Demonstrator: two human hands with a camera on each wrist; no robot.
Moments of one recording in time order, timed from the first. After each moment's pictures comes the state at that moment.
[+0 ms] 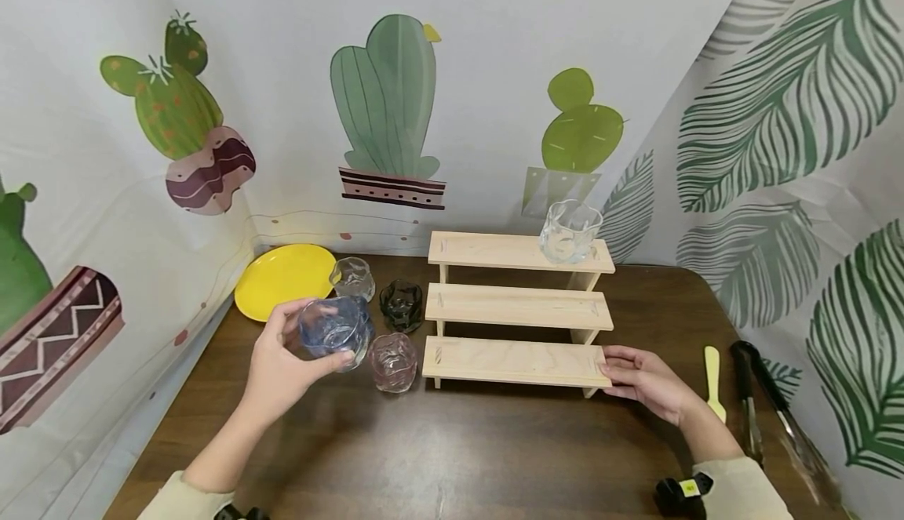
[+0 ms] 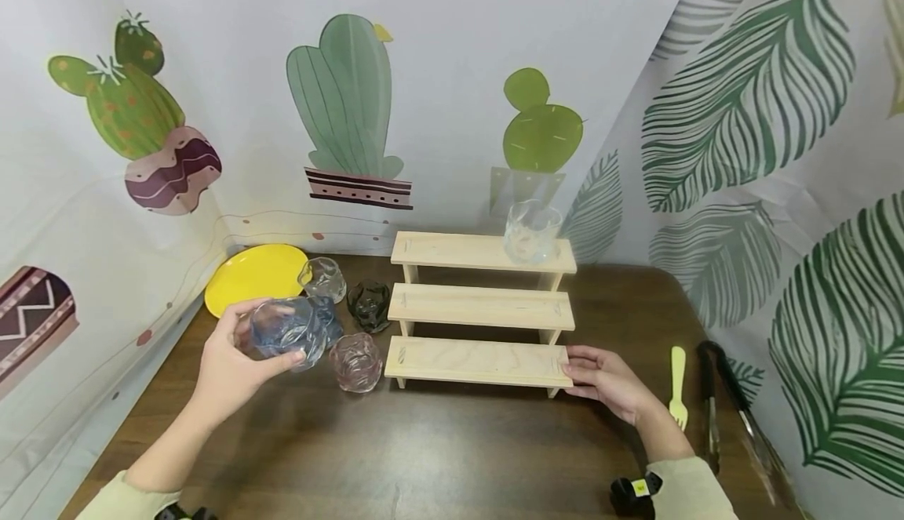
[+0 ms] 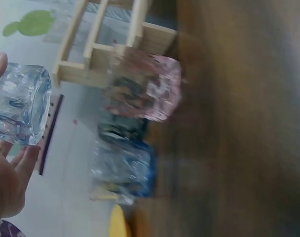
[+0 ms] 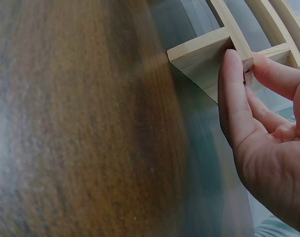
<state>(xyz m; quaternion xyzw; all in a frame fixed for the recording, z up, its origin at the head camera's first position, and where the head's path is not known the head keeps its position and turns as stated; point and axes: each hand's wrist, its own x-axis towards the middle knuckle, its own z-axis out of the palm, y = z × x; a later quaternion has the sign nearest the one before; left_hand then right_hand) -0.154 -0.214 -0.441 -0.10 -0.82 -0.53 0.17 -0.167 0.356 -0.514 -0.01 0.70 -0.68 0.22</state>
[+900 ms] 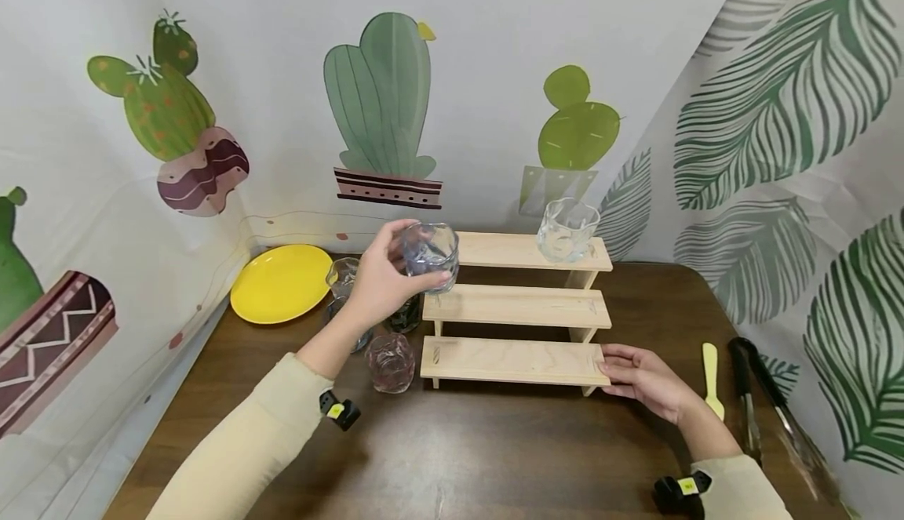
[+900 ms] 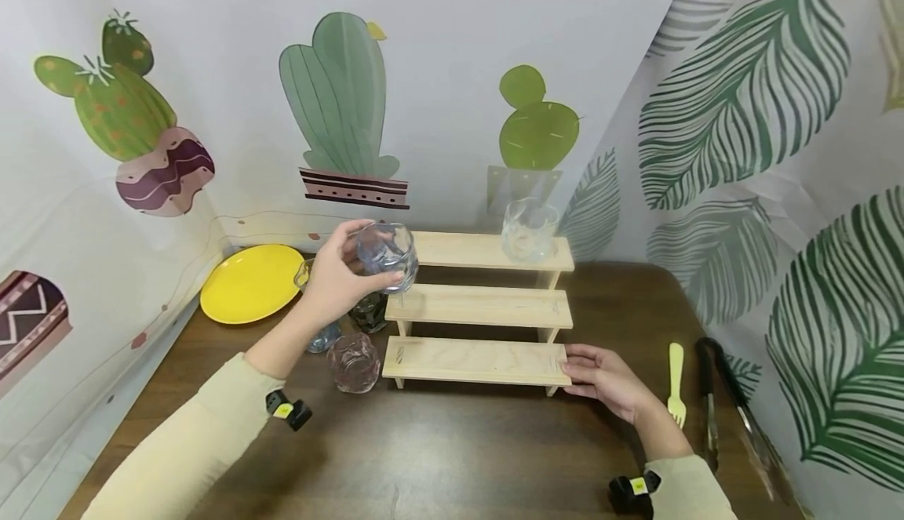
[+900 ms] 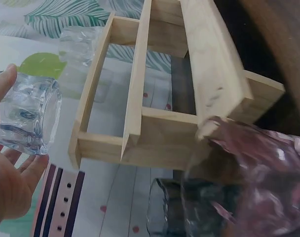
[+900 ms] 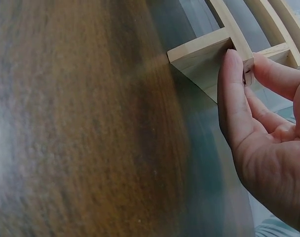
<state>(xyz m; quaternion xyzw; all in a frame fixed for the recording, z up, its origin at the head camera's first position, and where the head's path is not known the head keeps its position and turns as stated) -0.255 -0.096 -0.385 -0.19 -0.79 -0.58 0.09 -0.167 0.356 -0.514 0.00 0.70 -0.68 0.22</state>
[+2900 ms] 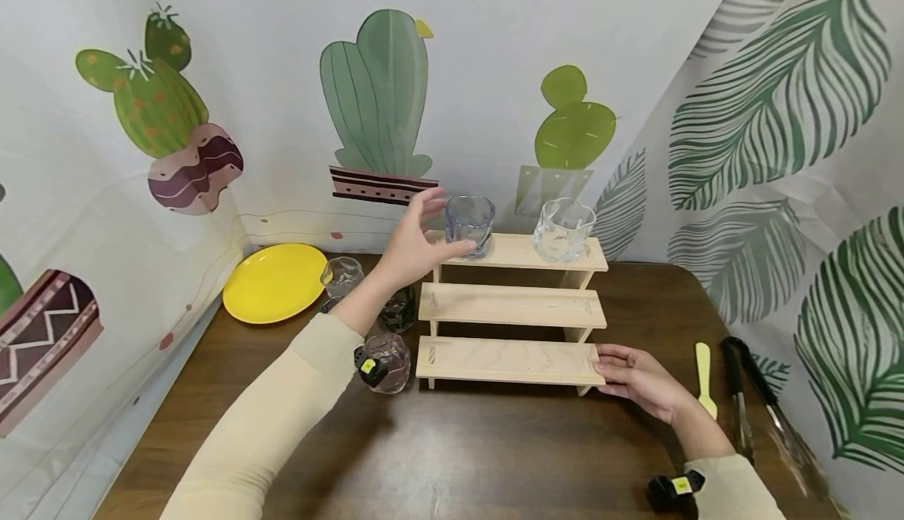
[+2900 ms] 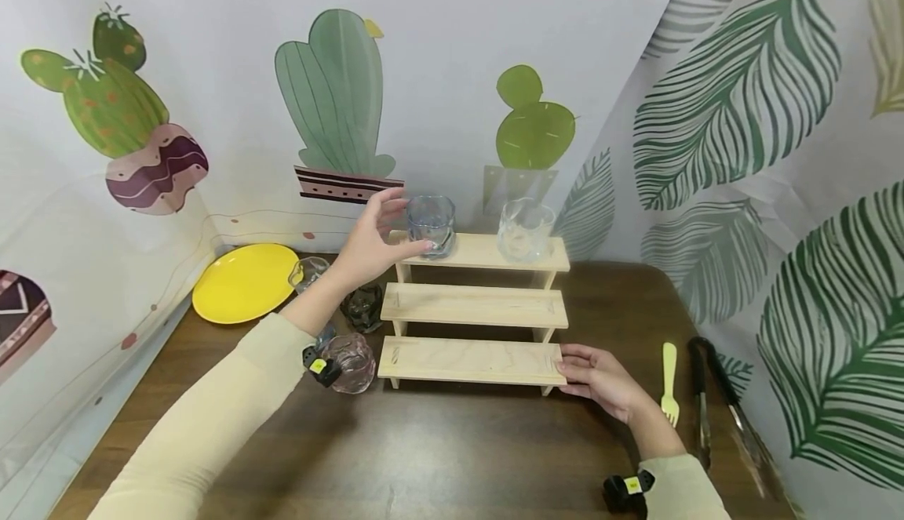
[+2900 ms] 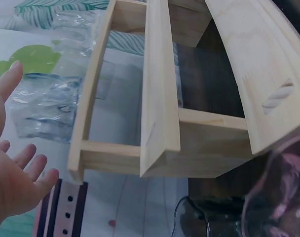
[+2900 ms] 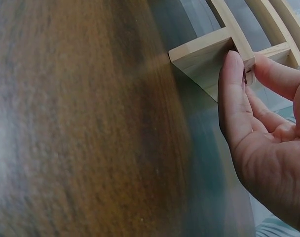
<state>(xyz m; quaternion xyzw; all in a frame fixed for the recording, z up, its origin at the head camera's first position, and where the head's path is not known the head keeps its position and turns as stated) -0.303 -0.058 -0.376 -0.24 -0.79 -0.57 0.05 -0.164 0.355 -0.514 0.00 0.69 -0.68 0.22</state>
